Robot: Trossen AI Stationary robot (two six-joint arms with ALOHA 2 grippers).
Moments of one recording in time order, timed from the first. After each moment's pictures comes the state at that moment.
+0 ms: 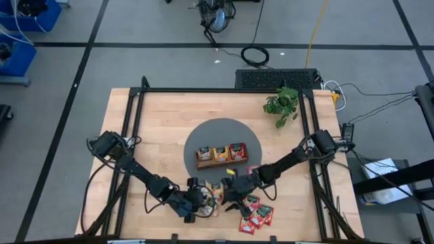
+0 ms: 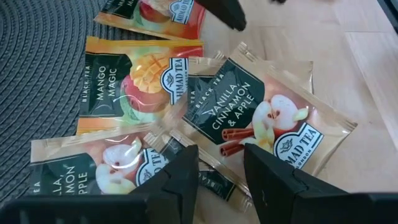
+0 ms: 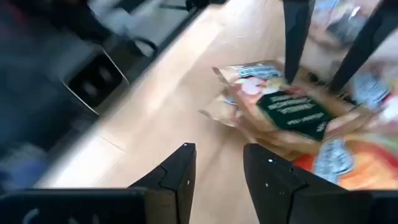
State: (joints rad) left arm -0.63 1.91 0.89 0.21 -0.37 -0.47; right arm 0.40 2.01 0.93 0.54 -0.27 0.10
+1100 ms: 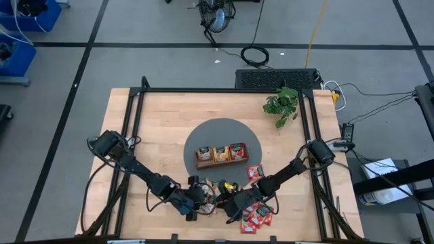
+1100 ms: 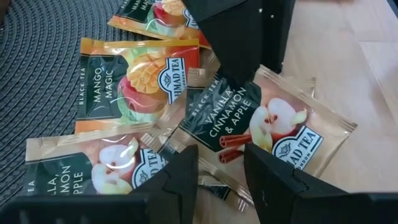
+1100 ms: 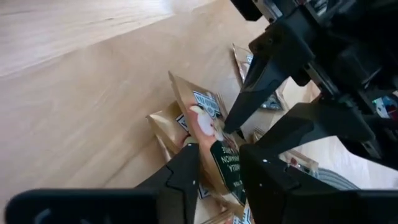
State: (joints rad) left arm -0.61 1.91 0.89 0.22 -0.37 -0.47; right arm 0.52 2.11 1.03 0.56 0.29 -0.53
